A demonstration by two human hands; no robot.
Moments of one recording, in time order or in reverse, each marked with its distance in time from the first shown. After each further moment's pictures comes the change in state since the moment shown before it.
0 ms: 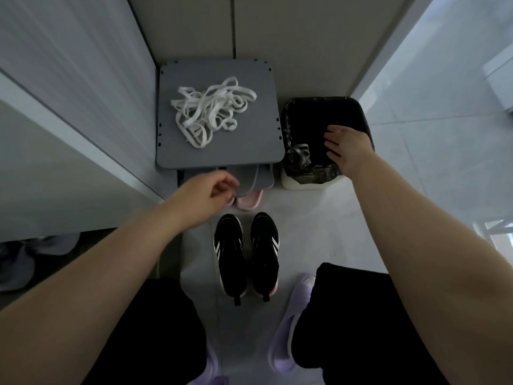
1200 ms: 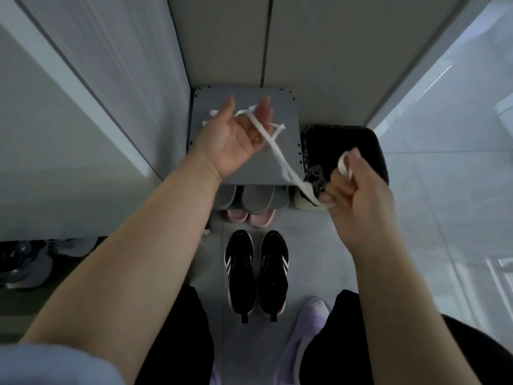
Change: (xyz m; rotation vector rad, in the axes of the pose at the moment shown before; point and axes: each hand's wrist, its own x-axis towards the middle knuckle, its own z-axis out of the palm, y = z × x) left_hand 0.054 0.060 -0.064 -1.716 -0.014 -0.037; right_hand -0.150 -0.003 0.054 0.361 -0.138 -0.195
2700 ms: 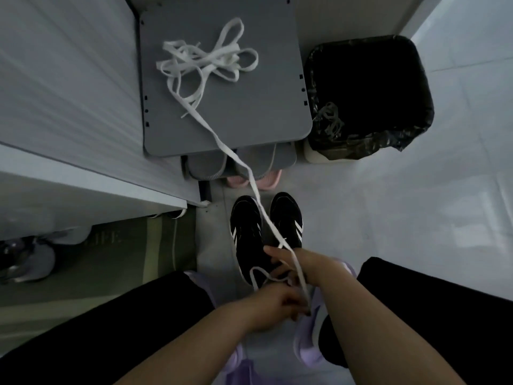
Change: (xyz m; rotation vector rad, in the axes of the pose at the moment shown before) left_hand -0.084 -0.233 -0.171 1.430 -0.355 -0.636; right_hand 0.054 0.251 -0.117 -0.823 -0.374 1.123
